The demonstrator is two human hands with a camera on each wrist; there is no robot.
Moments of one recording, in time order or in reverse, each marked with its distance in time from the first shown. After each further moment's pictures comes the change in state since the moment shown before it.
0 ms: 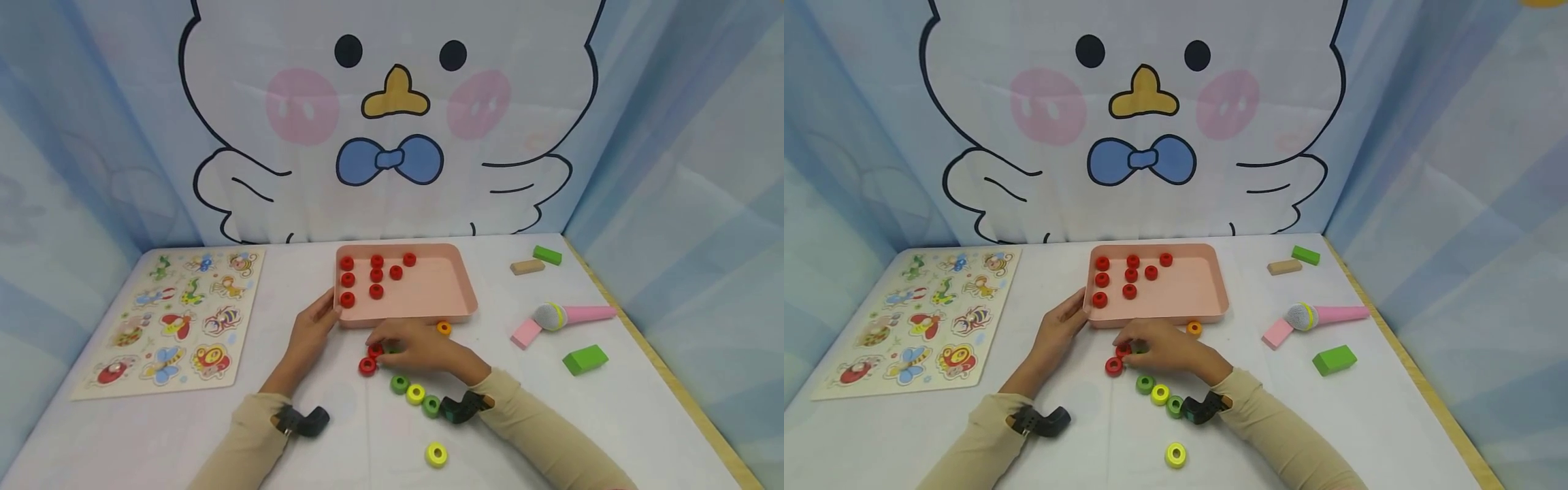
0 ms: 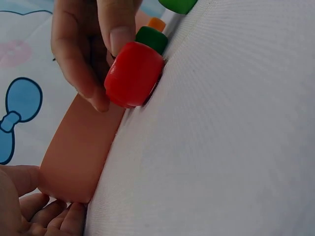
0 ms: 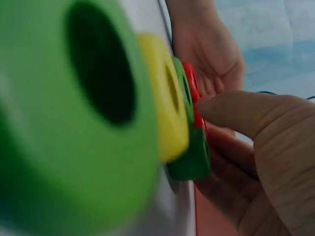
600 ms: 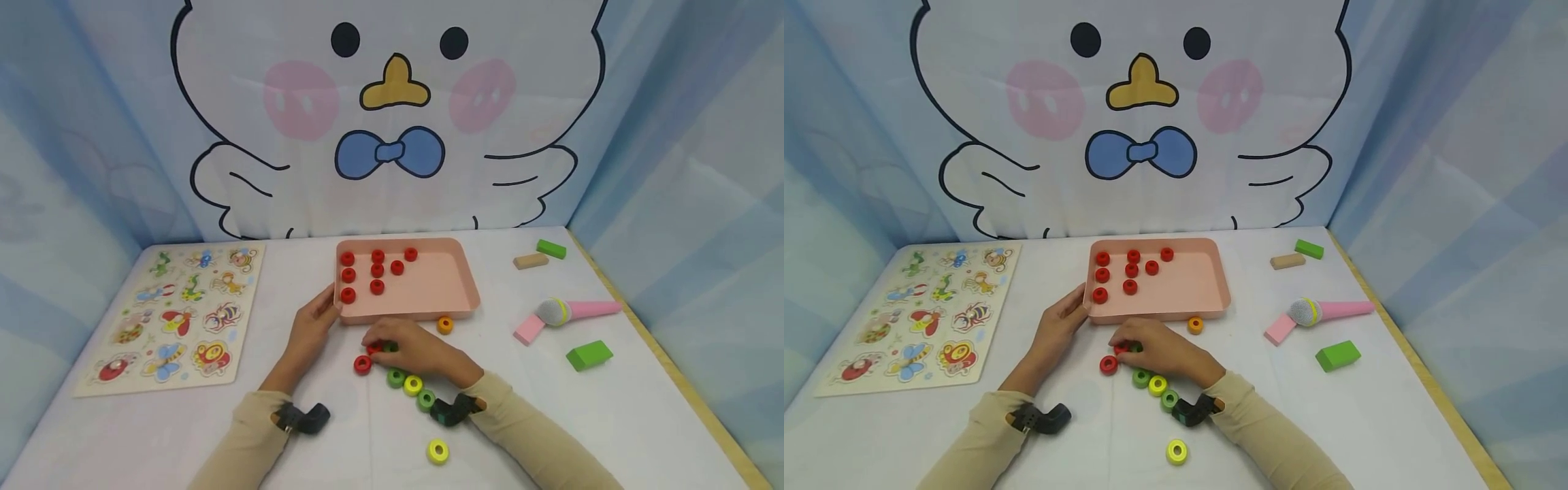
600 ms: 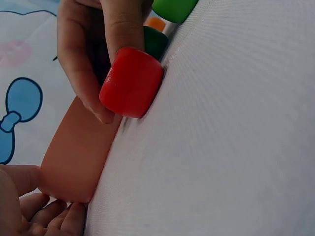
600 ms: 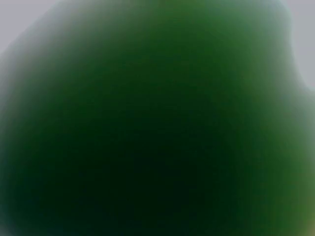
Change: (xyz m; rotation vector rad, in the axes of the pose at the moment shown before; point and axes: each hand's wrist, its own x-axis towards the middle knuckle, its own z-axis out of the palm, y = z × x) left_hand -0.002 0.001 -0.001 -0.004 -0.010 0.020; right_hand 0.005 0.002 0.013 -0.017 0.026 -0.012
